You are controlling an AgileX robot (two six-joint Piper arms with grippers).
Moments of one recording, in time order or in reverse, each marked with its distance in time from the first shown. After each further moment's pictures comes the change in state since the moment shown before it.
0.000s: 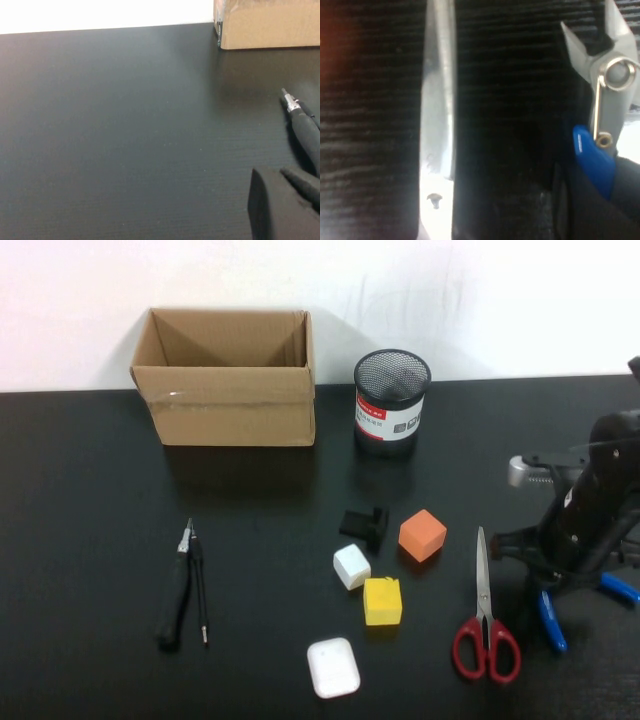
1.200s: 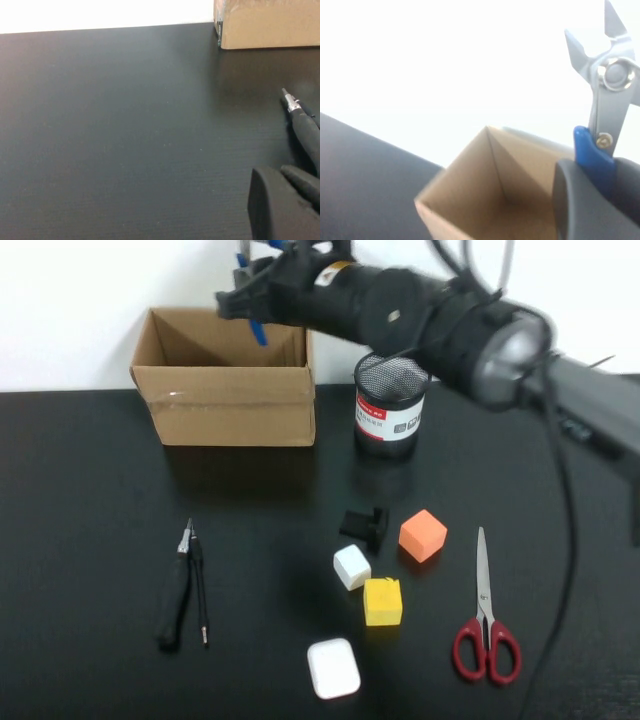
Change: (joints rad) right arm 0.362 0.333 -0.926 0.449 -0.753 -0.559; left arm 0.000 0.000 0.000 0.000 0.000 0.000
